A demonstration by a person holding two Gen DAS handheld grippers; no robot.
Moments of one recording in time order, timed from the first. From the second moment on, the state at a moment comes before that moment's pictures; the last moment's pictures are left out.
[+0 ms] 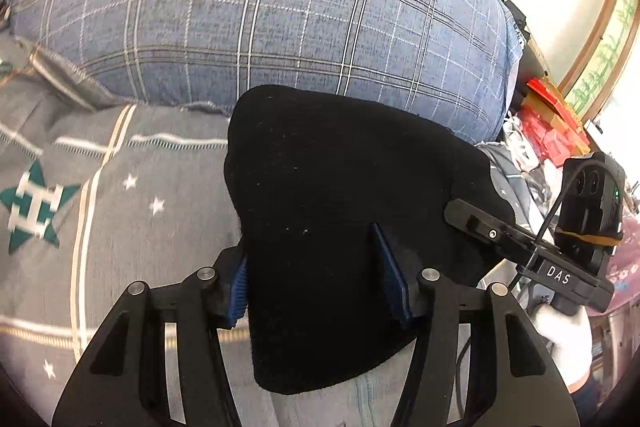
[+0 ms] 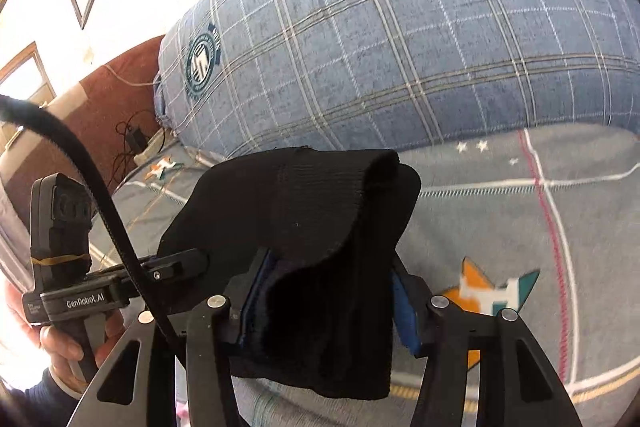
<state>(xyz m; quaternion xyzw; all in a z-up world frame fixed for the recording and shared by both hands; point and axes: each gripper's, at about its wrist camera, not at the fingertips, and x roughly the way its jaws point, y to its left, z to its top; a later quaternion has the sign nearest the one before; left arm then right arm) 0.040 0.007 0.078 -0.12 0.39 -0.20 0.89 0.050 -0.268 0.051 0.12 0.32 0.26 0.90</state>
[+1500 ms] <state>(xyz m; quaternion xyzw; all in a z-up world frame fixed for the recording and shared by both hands) 0.028 -0.012 0.052 -0.03 0.38 -0.04 0.92 0.057 -0.267 0.044 0.06 0.32 0.17 0.93</state>
